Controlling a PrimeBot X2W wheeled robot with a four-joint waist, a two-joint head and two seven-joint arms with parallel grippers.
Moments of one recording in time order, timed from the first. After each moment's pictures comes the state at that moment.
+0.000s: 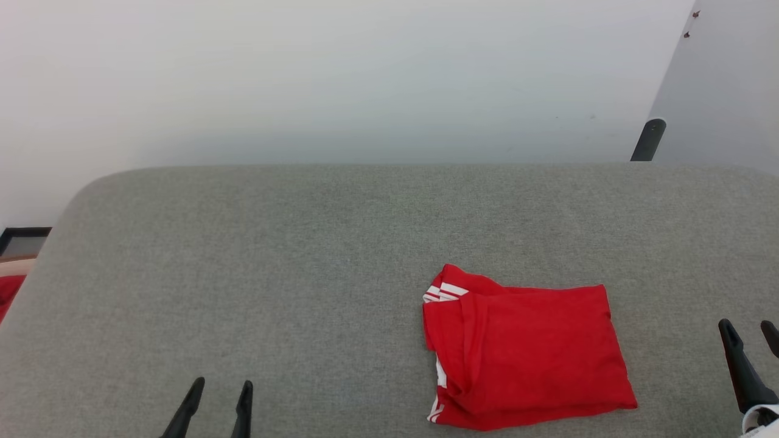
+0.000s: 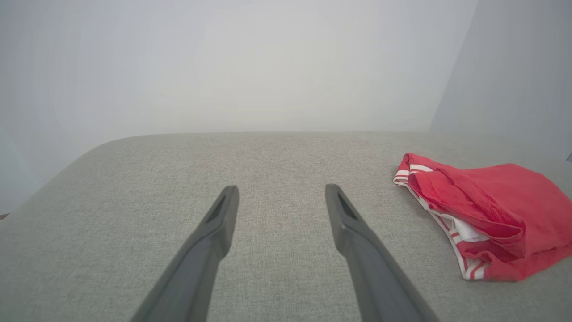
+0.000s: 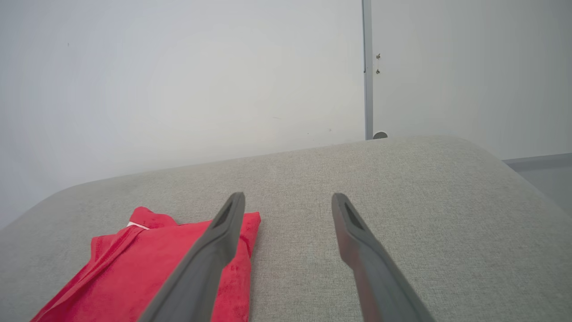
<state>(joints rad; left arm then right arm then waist) 0.20 0.20 -0.03 0.04 -0.24 -0.13 -0.26 -0.01 -0.54 0.16 0.24 0.77 0.13 -0.25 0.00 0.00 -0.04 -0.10</state>
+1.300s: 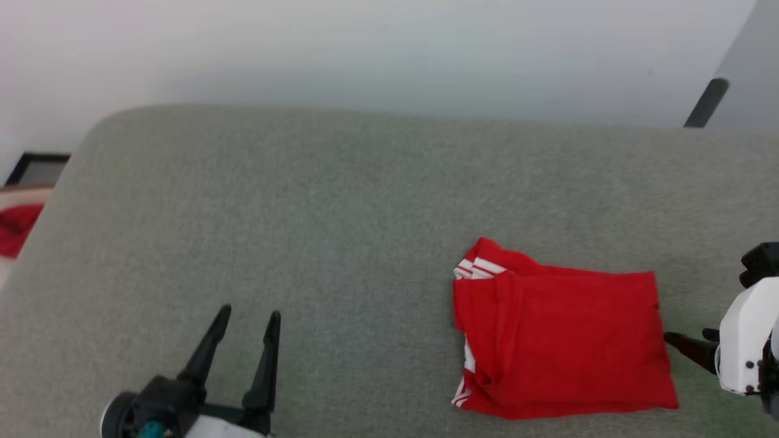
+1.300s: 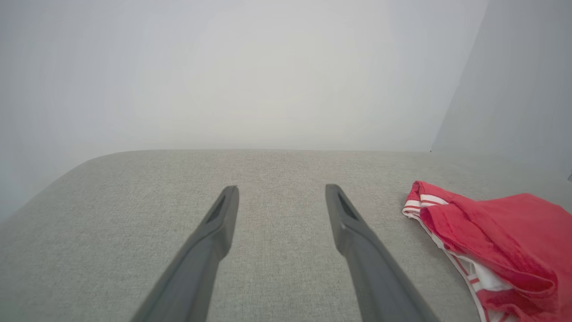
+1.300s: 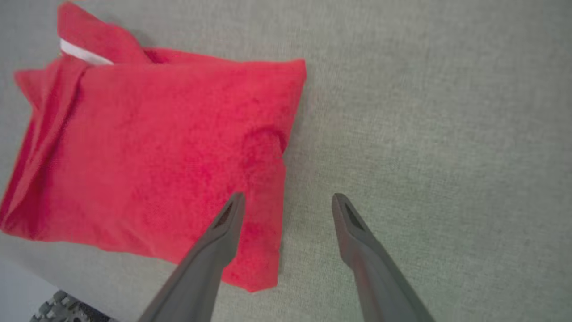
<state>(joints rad) 0.05 0.17 -0.08 0.03 -0.22 -0.13 -0.26 -0.31 -0.54 0.17 0.26 0.75 0.13 0.80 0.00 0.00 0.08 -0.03</state>
